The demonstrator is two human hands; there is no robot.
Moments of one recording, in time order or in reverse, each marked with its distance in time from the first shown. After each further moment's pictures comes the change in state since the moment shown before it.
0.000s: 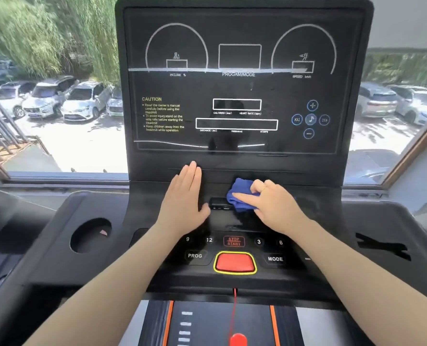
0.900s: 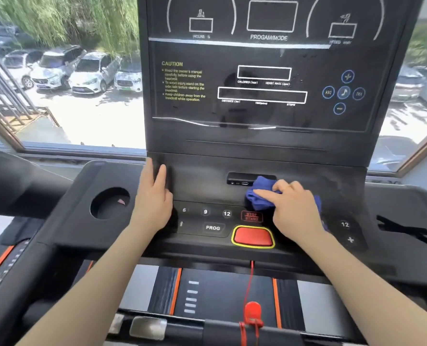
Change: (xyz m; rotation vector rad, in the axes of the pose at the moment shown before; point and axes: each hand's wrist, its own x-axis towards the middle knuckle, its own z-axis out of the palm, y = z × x) left_hand -0.070 -0.058 0.007 -0.353 0.085 -0.430; right_hand -0.031 -0.054 -0.005 0.038 -0.060 0.261
